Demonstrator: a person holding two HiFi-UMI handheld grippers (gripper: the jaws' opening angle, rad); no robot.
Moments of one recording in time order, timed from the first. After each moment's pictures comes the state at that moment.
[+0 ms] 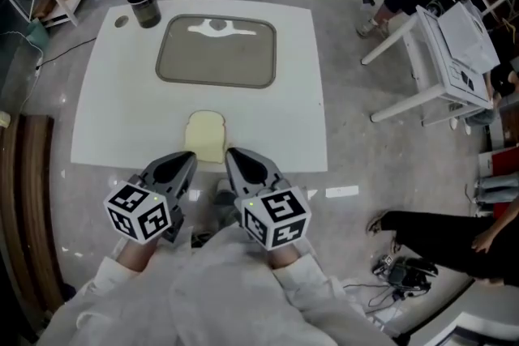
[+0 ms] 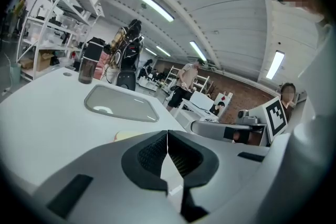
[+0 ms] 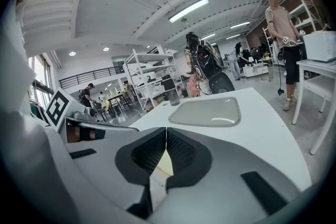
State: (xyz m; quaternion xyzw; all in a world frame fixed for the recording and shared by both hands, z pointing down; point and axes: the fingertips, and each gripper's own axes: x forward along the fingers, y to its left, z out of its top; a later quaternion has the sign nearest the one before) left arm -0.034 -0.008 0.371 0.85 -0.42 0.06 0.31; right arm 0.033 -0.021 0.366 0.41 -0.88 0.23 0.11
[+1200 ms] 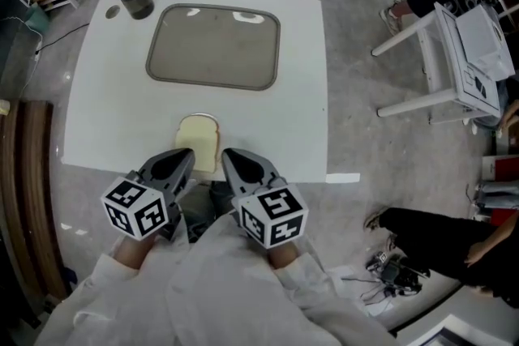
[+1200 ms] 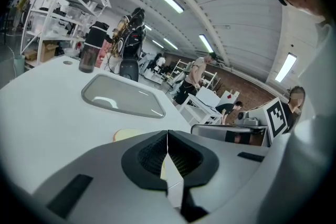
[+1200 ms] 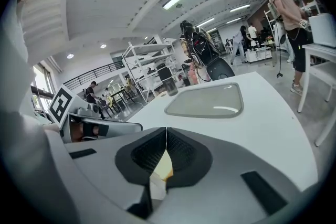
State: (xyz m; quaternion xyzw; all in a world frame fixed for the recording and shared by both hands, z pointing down) left arm -0.020 -0.059 0.399 0.83 -0.42 0.09 0.35; right arm 0.044 -0.065 0.402 0.37 -0.87 0.29 0.14
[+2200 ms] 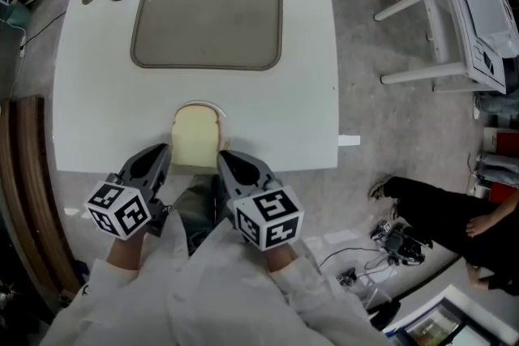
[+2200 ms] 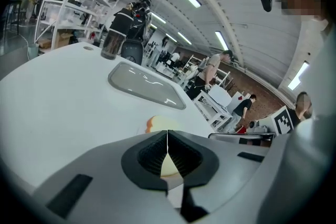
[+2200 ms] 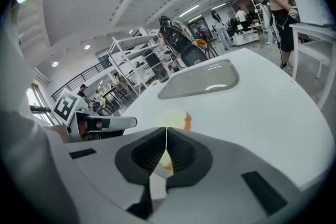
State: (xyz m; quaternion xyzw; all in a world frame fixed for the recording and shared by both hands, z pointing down) left arm -0.077 -0.067 0.455 0.78 -0.45 0.11 0.41; right arm 0.031 -0.056 0.457 0.39 -0.83 0.37 0.17
